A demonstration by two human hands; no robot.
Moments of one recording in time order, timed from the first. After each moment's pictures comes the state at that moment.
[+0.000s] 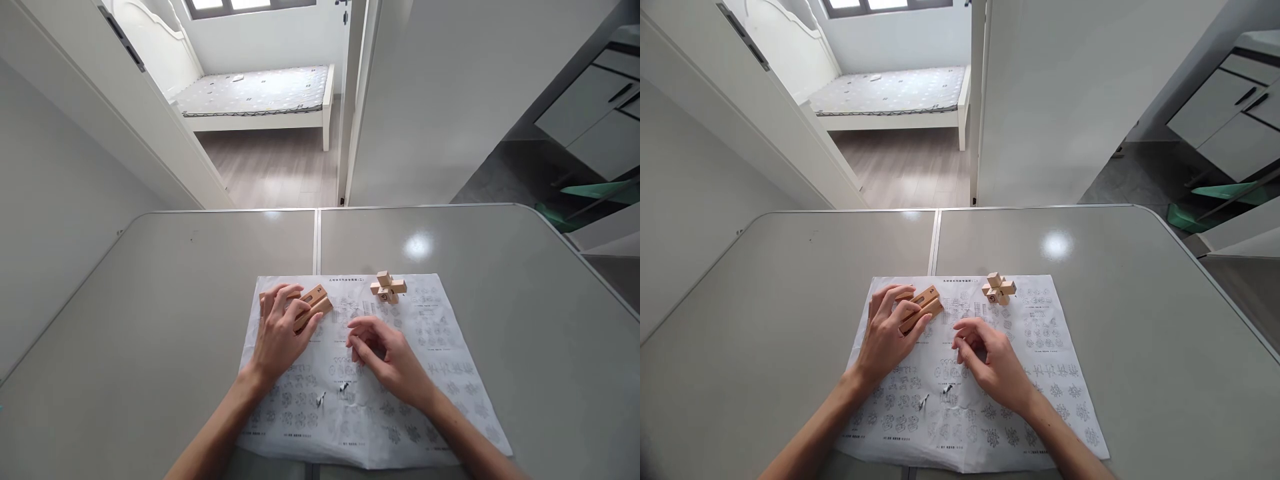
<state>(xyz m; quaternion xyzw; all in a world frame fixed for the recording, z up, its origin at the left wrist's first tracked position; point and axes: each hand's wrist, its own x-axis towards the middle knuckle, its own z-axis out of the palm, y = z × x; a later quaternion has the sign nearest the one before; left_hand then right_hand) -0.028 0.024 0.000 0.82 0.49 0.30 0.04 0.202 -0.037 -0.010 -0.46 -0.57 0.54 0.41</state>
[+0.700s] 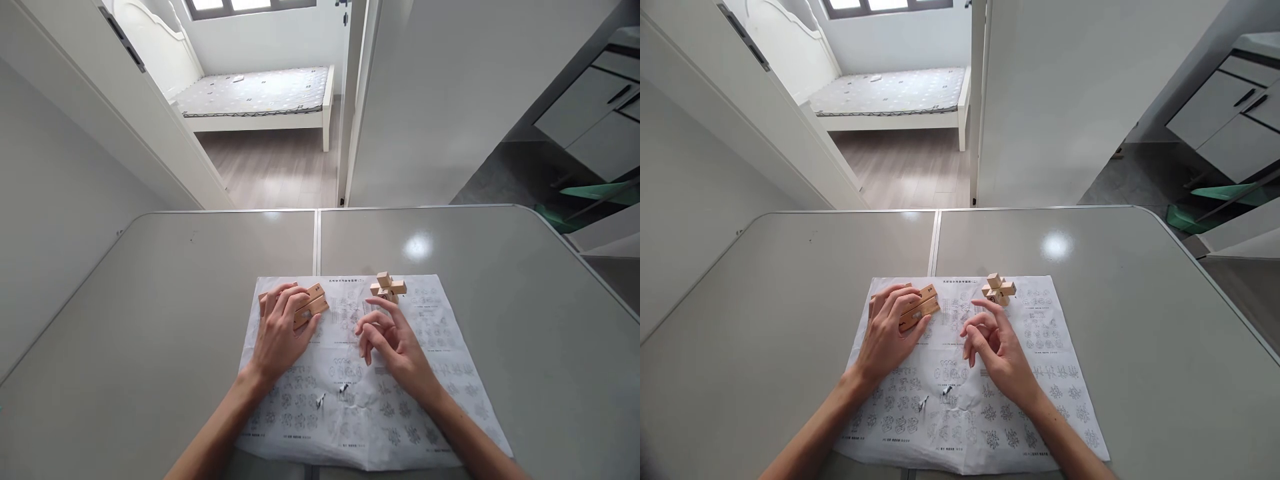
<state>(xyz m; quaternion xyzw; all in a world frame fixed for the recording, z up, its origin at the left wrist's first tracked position) -0.027 0.026 0.000 0.82 0.48 0.30 0.05 0.203 -0.033 -0.011 -0.43 -0.45 0.59 0.51</state>
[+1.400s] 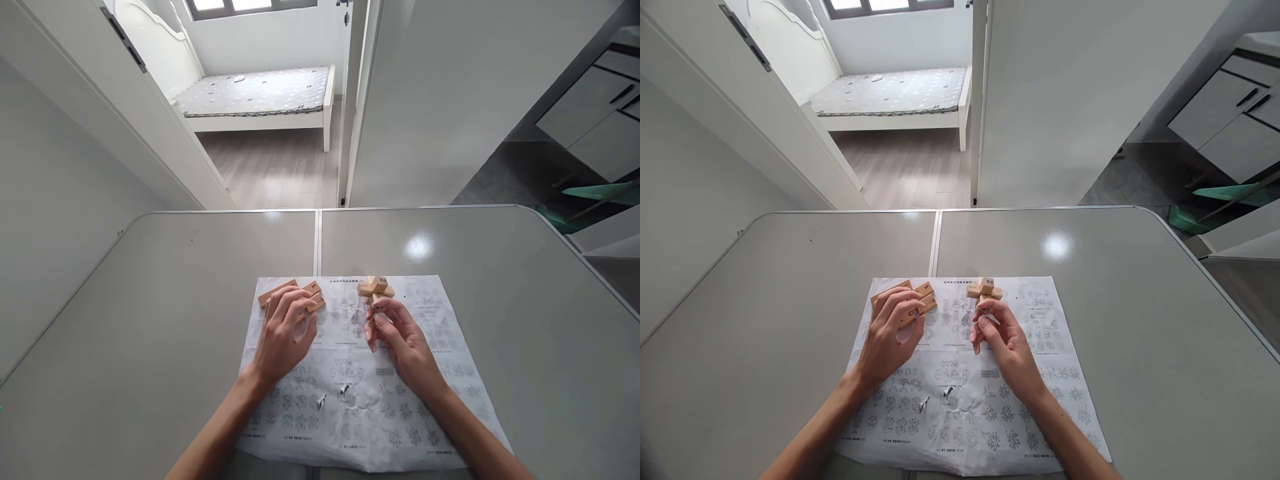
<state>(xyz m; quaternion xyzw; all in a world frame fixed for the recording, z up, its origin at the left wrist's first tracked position) -0.028 0.025 0.003 0.83 0.42 0.36 0.09 0.211 -0.028 -0.013 -0.43 -0.39 0.60 0.55</state>
